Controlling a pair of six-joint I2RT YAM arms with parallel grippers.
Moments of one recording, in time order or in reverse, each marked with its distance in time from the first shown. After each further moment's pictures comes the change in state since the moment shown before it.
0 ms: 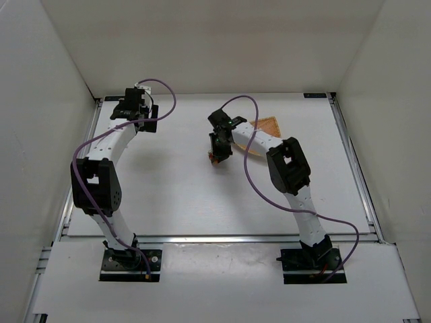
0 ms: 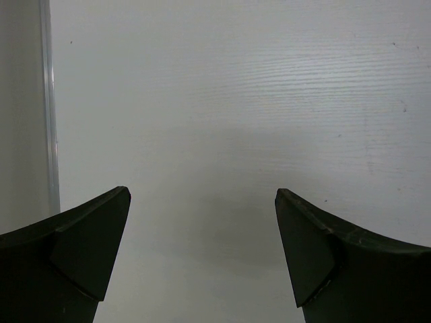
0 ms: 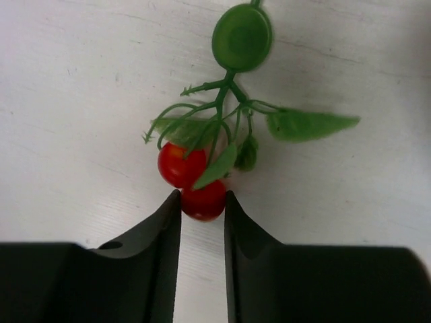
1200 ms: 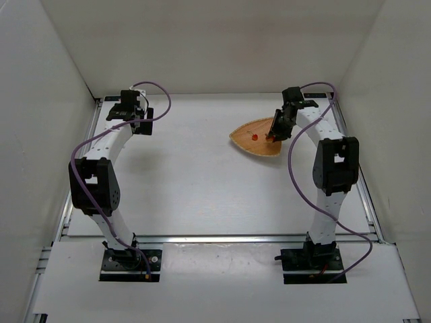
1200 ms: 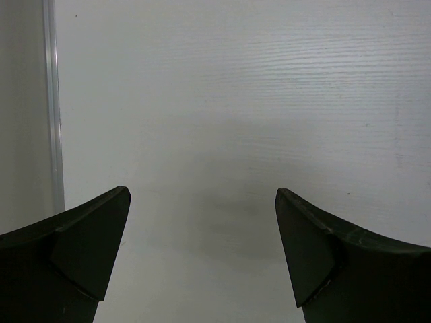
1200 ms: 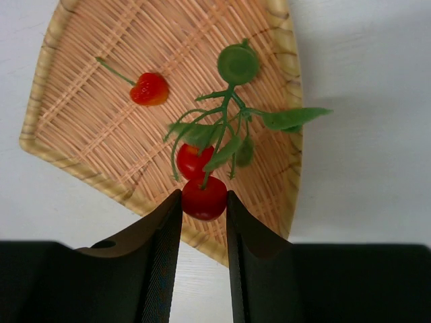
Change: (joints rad) left arm 0.042 0.000 -0.019 -0.019 0.006 0.001; right arm -0.484 -0.275 -0.201 0.007 -0.026 -0.018
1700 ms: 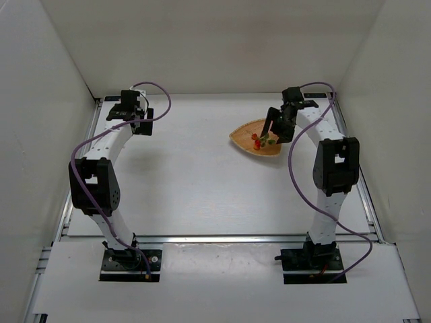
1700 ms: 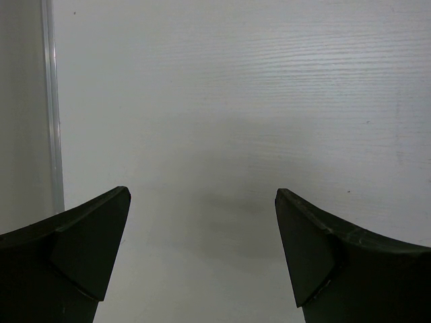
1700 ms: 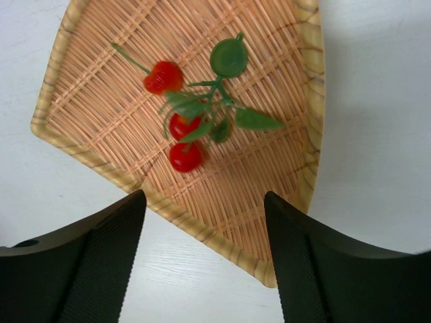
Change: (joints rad) left arm 0.000 0.000 0.000 -0.008 0.001 0.000; right arm -0.007 -0.003 -0.007 -0.004 -0.047 -0.027
